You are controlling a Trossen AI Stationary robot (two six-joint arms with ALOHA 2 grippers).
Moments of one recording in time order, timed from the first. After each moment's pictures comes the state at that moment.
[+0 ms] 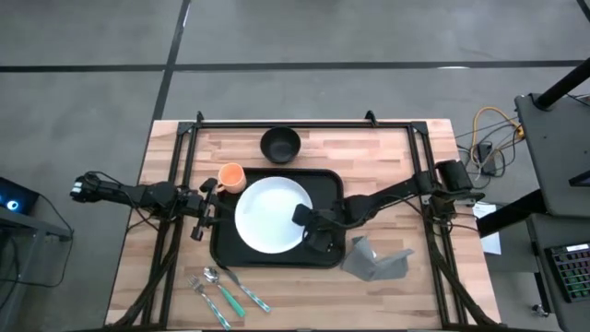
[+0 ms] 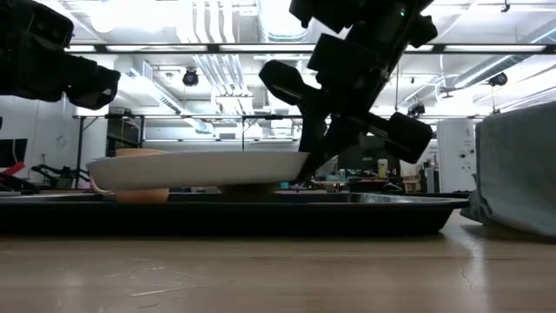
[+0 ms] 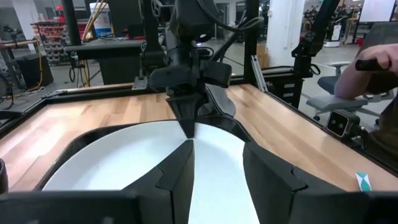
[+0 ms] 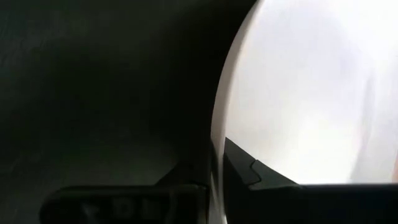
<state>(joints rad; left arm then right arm) -0.18 0.12 0.01 0.01 0.02 0.04 0.19 1.87 1.18 -0.30 0.12 -1.03</state>
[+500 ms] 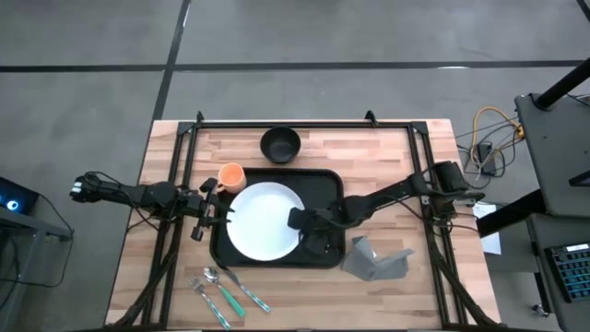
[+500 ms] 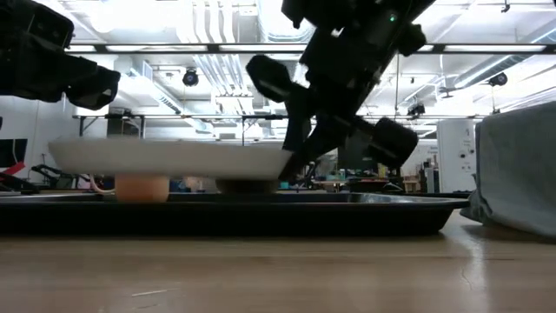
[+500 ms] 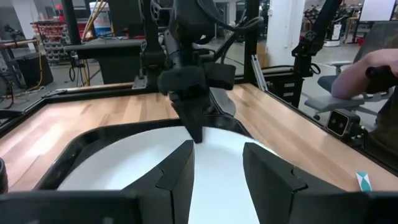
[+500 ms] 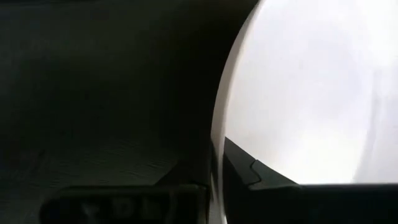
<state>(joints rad) -0.18 0.13 0.01 0.01 0.02 0.04 0.19 1.92 1.20 -0.21 0.05 -1.13</state>
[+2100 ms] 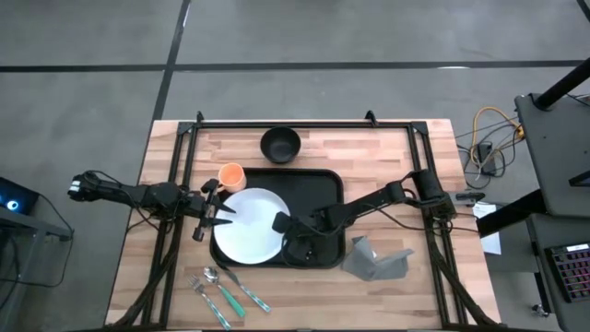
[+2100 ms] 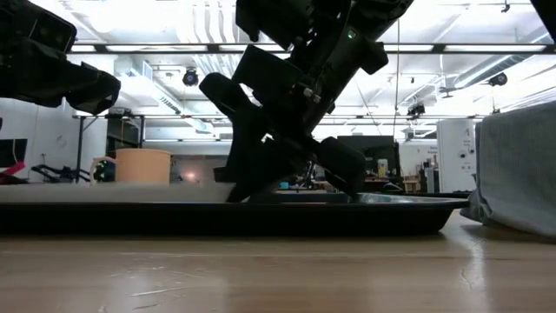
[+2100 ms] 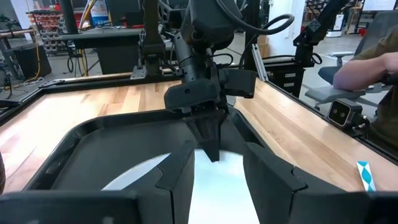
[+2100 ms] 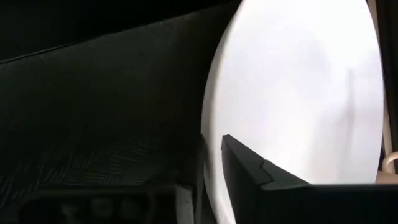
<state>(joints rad) -0.18 0.17 0.01 0.02 0.02 0.04 0.20 2.11 1.38 -0.16 0.05 -1.00</state>
